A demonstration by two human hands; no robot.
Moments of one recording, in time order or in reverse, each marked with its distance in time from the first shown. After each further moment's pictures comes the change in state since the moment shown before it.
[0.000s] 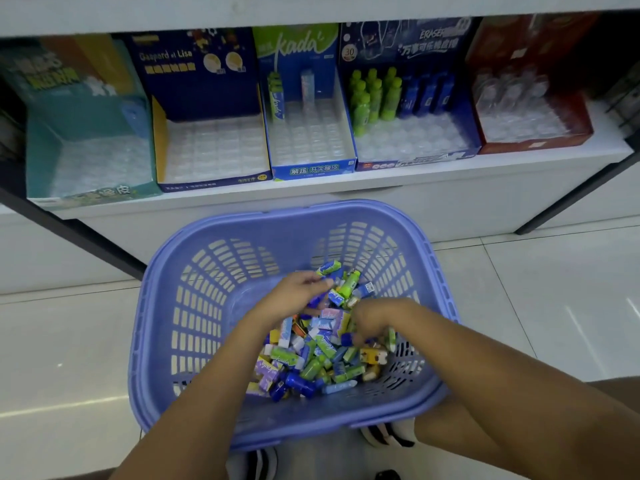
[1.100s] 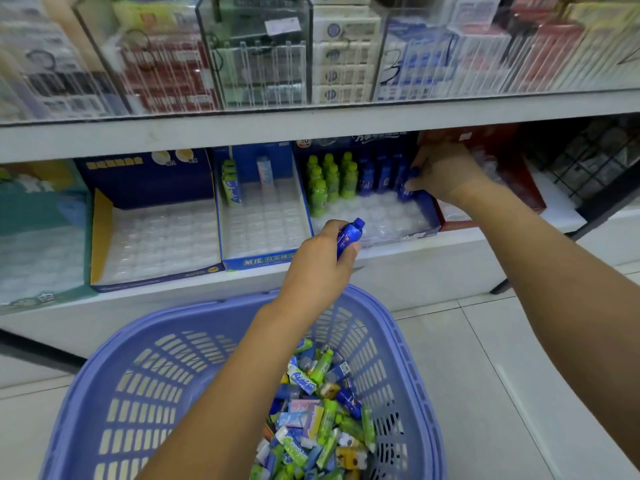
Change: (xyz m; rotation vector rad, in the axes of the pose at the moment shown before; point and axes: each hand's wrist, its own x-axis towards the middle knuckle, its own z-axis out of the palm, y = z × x) left_hand 0.037 0.179 0.038 0.525 0.439 0.628; right_hand -0.124 0.150 -0.248 0.116 1.287 0.198
